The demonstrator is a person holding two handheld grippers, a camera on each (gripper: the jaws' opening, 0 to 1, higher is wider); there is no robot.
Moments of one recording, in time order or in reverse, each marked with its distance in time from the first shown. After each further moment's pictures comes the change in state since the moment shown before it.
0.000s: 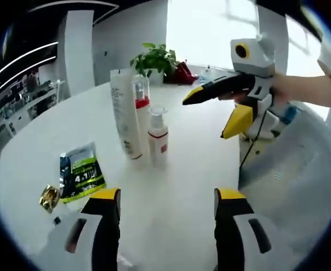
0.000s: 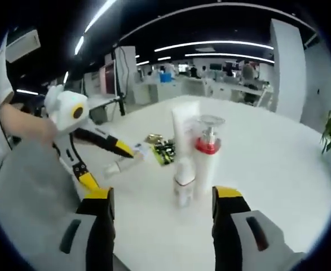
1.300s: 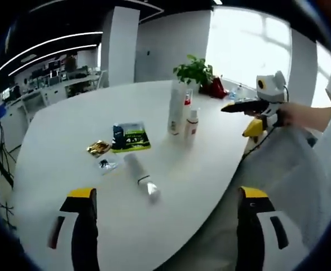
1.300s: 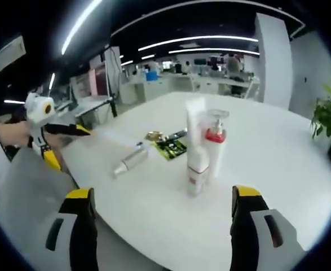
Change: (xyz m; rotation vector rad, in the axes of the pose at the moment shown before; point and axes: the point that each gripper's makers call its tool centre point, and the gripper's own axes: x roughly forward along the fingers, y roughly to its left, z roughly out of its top) left arm -0.141 0.028 -0.057 -0.226 -0.063 0.226; right arm -0.011 0.029 -0.009 0.074 0.034 -0.094
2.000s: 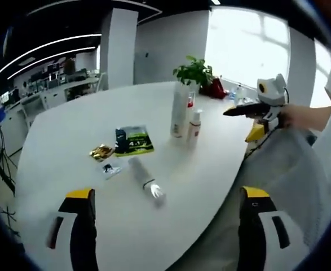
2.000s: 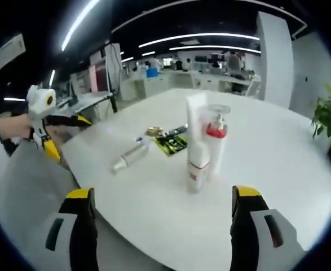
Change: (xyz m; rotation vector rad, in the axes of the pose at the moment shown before) left arm 0.005 0.002 0.016 0.026 -0.007 -0.029; right arm 0.000 0.004 -0.005 -0.006 0.025 0.001
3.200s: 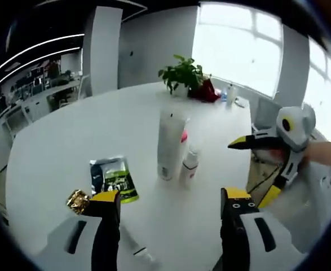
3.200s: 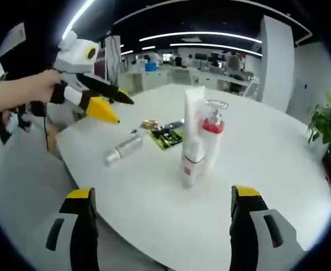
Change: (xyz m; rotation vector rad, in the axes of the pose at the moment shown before) left arm 0.111 -0.033 0.107 0.067 0.031 -0.102; right arm -0.002 -0.004 -0.008 -0.063 0.042 -0.040
